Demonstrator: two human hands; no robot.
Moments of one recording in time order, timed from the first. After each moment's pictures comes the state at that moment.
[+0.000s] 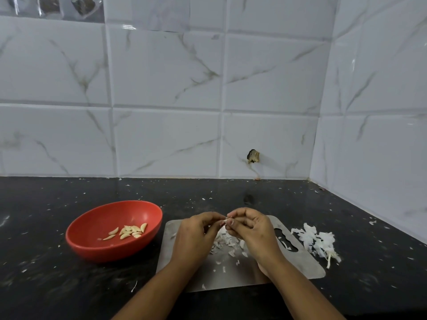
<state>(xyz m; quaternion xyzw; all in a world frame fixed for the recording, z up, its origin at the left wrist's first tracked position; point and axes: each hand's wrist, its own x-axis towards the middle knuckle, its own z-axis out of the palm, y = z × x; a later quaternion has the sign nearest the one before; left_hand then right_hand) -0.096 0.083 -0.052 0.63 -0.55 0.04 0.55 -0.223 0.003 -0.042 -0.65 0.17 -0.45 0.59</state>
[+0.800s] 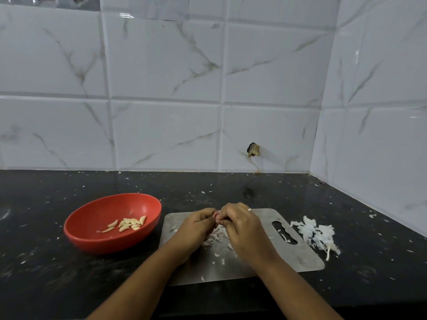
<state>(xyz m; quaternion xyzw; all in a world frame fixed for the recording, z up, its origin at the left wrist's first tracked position) -0.087 0.080 -0.050 0.56 -0.52 -0.29 0.58 -0.216 0.004 -0.051 -0.87 0.10 -0.46 0.11</state>
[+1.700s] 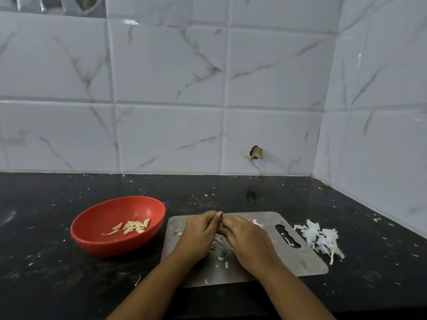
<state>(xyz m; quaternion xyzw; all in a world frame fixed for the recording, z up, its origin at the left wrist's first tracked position) -0.090 0.077 -0.056 0.63 -0.55 -0.08 0.54 -0.219 0.013 -0.049 -0.92 0.21 -0.33 0.07</state>
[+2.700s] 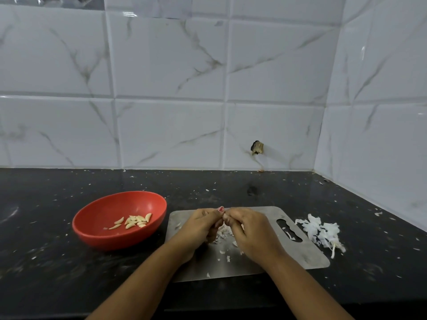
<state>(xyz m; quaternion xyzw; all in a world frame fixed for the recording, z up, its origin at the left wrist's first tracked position) -0.094 0.094 -0.039 0.54 -0.49 -0.36 0.58 -0.219 0.002 -0.051 -0.89 0.13 -0.42 0.12</state>
